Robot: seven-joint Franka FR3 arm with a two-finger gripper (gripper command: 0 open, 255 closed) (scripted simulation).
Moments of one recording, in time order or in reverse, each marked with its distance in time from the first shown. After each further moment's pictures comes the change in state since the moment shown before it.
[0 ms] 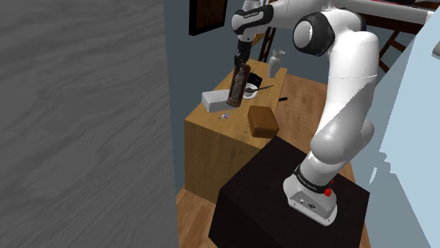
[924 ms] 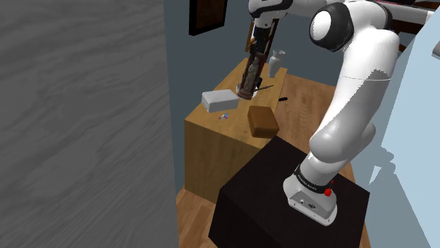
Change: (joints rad) arm -0.051 -0.143 -0.039 -0.017 -0.021 -0.122 -0.088
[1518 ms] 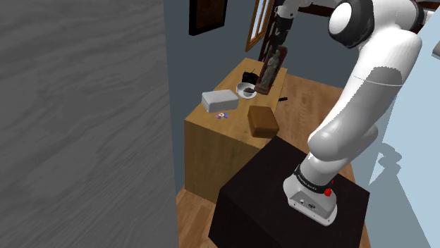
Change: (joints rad) arm -0.076 -0.139 -0.061 -0.040 -0.025 -0.090 -0.138
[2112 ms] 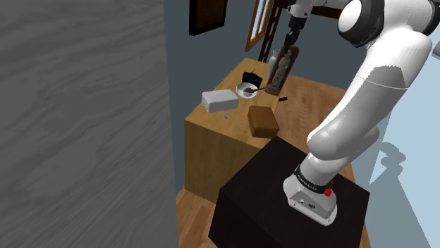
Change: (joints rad) arm -0.046 -0.062 -0.039 -0.050 -0.014 -0.007 -0.087
